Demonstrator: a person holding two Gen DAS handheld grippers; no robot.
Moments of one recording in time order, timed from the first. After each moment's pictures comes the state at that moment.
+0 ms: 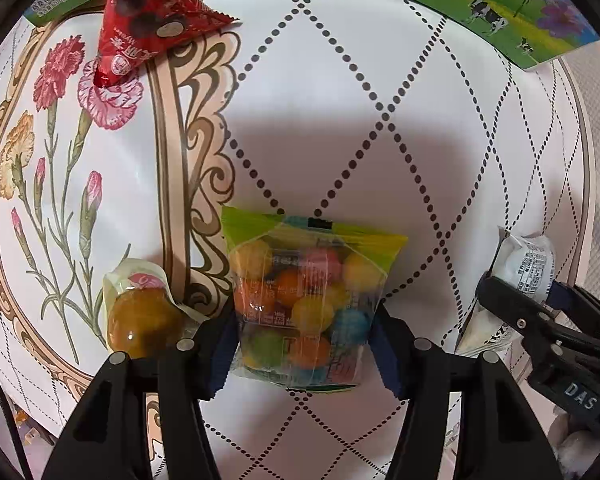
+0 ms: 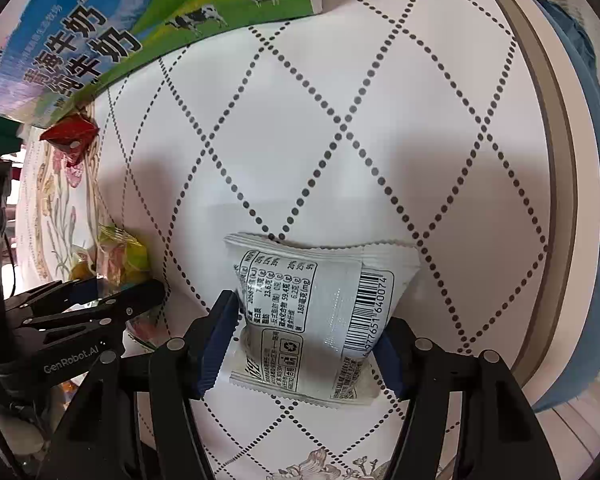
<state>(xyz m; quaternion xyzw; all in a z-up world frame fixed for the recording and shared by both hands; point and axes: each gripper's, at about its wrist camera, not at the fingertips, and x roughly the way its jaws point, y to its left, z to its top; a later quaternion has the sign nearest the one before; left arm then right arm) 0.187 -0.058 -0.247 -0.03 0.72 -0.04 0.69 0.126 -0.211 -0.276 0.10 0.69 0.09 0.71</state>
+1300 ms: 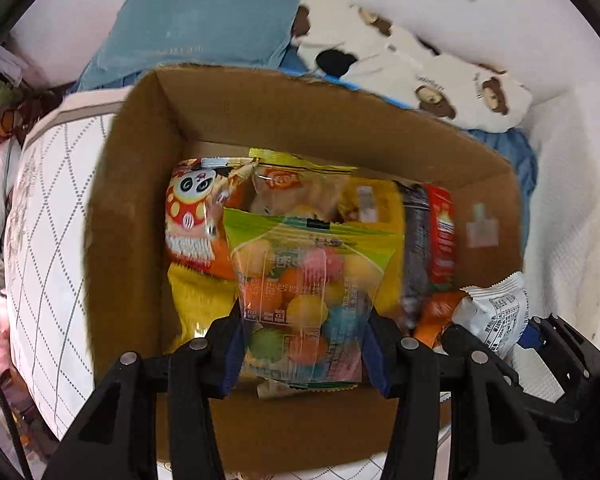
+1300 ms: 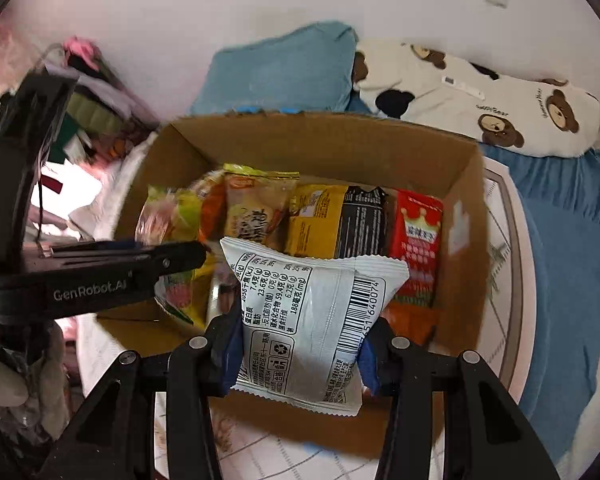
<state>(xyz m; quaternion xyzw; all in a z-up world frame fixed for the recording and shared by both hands) 0.419 0.031 -0.097 -0.08 0.68 -0.04 0.73 0.381 -0.129 -0.105 0.04 0.61 0.18 0.77</state>
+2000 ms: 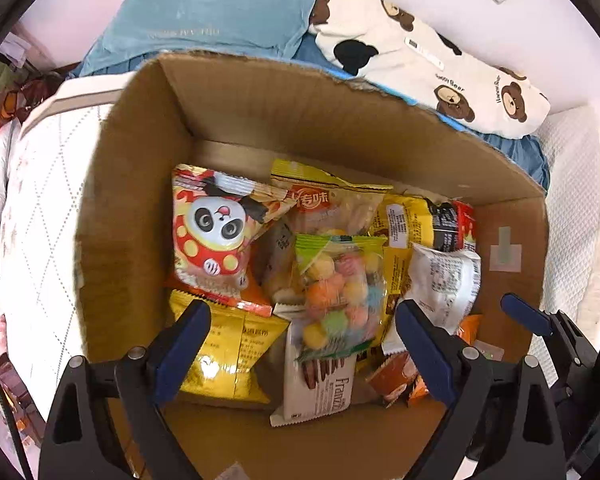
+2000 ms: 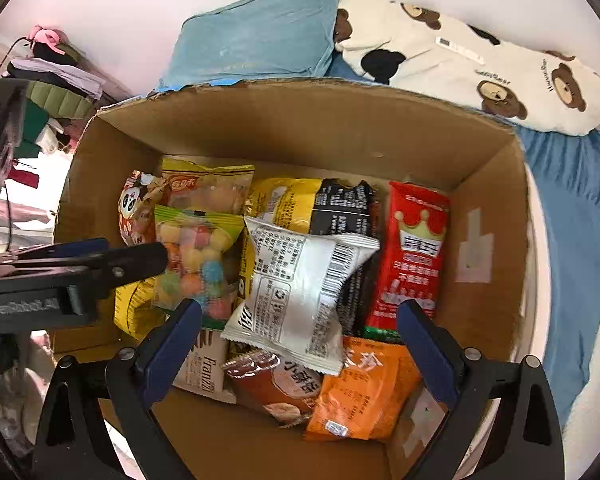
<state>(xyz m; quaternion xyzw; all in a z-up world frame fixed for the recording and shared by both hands) 0.424 0.052 -0.101 -0.09 0.70 -0.02 0.71 0.422 -0.132 -0.152 0.04 0.66 0.15 0.74</state>
